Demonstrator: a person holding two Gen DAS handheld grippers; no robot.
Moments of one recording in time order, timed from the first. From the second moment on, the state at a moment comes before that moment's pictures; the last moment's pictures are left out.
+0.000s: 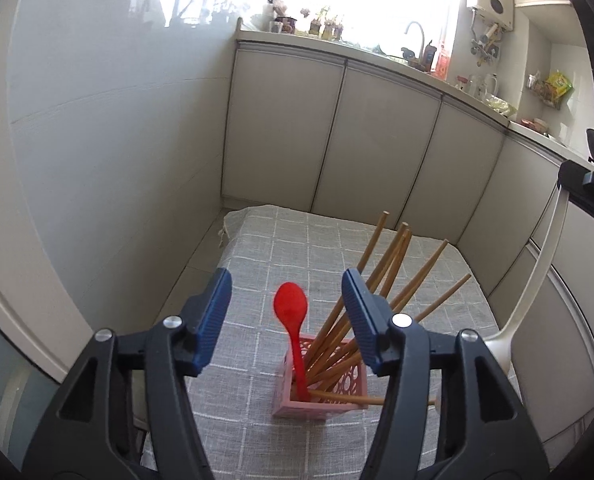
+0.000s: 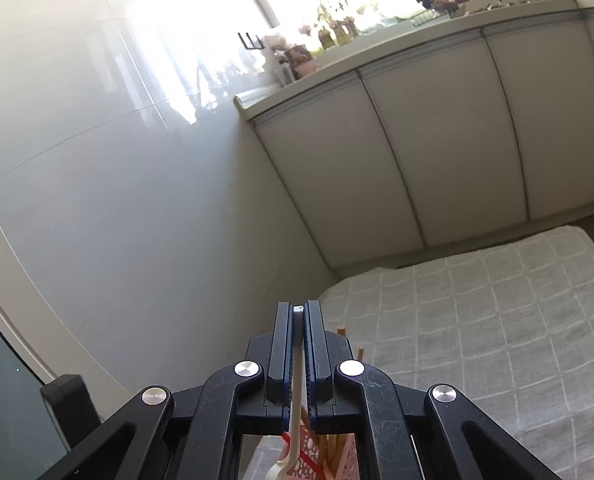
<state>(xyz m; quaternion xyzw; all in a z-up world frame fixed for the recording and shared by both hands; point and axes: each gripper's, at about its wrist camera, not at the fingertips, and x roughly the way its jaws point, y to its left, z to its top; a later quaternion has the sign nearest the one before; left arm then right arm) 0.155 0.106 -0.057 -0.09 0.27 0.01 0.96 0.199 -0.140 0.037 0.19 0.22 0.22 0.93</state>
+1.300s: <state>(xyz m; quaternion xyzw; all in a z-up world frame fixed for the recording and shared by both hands) 0.139 0.120 -0.093 -0.09 0.39 0.05 0.91 0.187 -0.079 0.005 0.10 0.21 0.08 0.97</state>
